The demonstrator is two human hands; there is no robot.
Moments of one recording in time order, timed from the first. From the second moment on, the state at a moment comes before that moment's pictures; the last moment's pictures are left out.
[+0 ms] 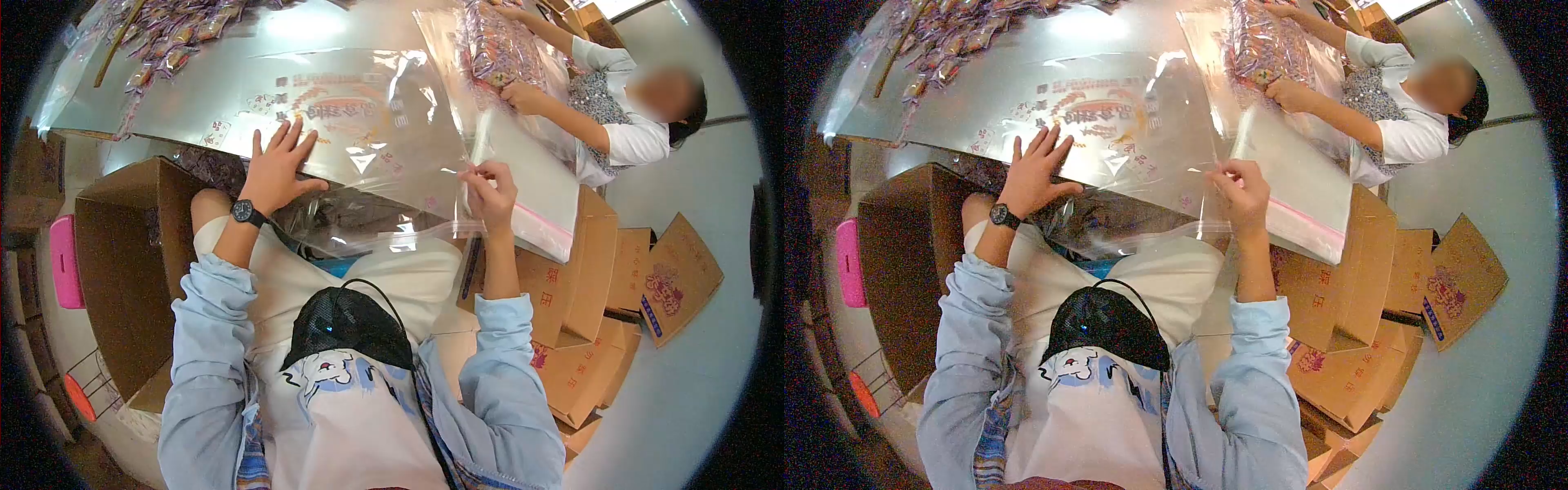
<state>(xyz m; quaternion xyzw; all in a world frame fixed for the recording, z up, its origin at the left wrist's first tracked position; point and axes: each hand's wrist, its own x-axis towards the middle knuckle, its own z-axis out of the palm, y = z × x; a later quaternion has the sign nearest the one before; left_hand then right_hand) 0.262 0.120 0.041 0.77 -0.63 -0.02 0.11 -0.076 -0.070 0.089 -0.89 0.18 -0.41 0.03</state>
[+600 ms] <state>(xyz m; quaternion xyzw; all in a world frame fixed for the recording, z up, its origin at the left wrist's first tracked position) 0.290 0.089 0.065 0.88 -0.47 0.01 0.12 0.045 -0.063 0.039 -0.97 0.14 -0.17 0.13</state>
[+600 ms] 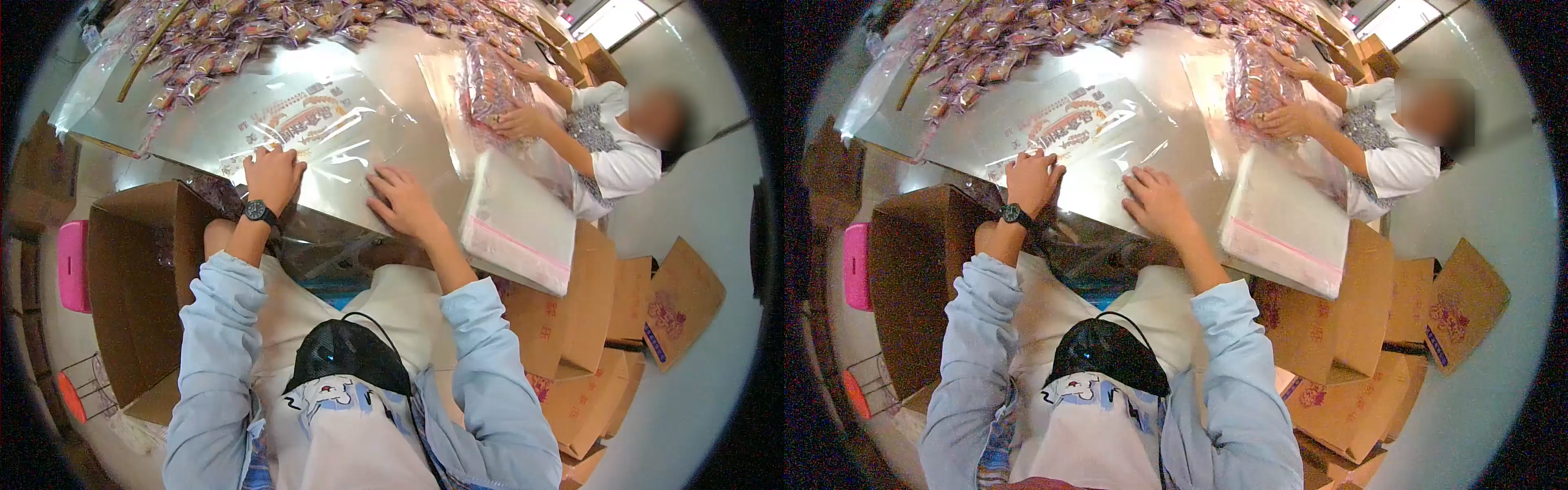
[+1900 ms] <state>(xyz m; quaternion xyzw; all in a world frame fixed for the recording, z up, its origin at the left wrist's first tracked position) 0.343 0.090 0.133 0.67 -0.63 -0.19 0.33 0.093 -0.123 0.039 -0.96 0.20 -0.17 0.15</state>
